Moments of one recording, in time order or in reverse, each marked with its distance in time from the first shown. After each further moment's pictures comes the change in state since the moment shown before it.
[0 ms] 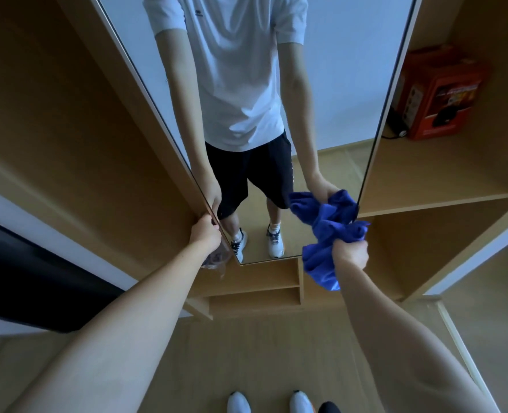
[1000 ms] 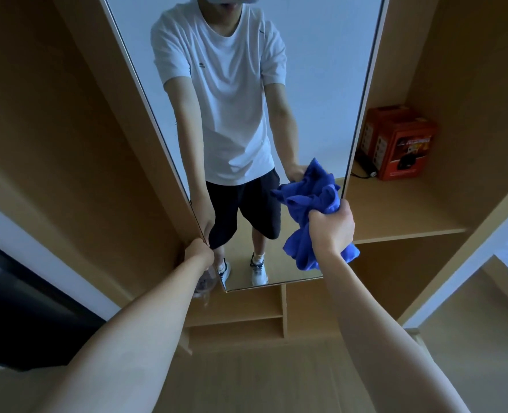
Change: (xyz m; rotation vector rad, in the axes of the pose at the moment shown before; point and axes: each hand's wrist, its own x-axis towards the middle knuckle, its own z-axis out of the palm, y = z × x) left_hand -0.044 0.045 -0.010 0.074 -0.022 -0.129; right_hand -0.089 -0.120 -0.050 0.154 0.096 -0.601
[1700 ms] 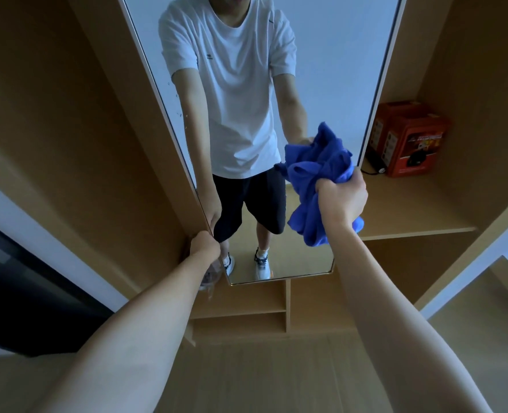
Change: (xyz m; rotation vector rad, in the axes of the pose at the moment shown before) left_hand -0.020 0.007 -0.007 0.140 0.062 0.074; right_hand 0.001 -0.058 -0.010 0.167 -0.007 -0.063
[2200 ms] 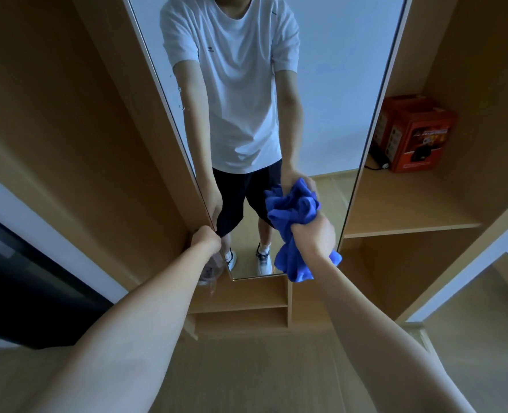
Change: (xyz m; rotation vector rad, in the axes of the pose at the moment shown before) left_hand 0.002 0.000 -0.005 -0.085 -0.048 -0.030; right_hand -0.038 0.080 0.029 -0.453 -0.322 0.081
